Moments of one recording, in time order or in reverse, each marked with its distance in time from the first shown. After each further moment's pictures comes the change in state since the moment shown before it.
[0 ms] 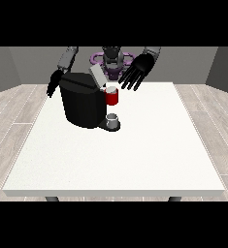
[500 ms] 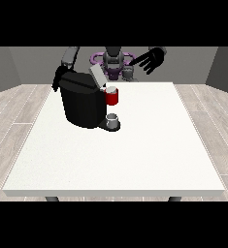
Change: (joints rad) left arm 0.241 -0.267 0.225 -0.017 0.328 -0.013 -0.057; right arm 0.163 -0.002 -0.039 0.064 -0.017 -0.010 -0.033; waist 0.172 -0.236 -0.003
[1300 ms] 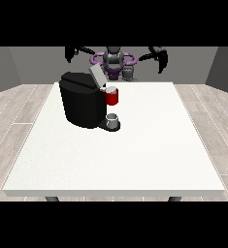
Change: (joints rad) left arm 0.397 -0.144 0.089 -0.018 0.187 -0.042 -0.003; right arm 0.019 -0.003 0.084 -0.172 -0.051 0.155 0.054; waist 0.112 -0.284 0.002
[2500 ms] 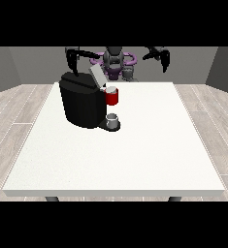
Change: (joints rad) left arm 0.195 -0.007 -0.236 -0.508 0.228 0.002 0.180; right arm -0.311 -0.095 -0.146 0.178 -0.148 0.072 0.104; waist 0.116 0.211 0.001
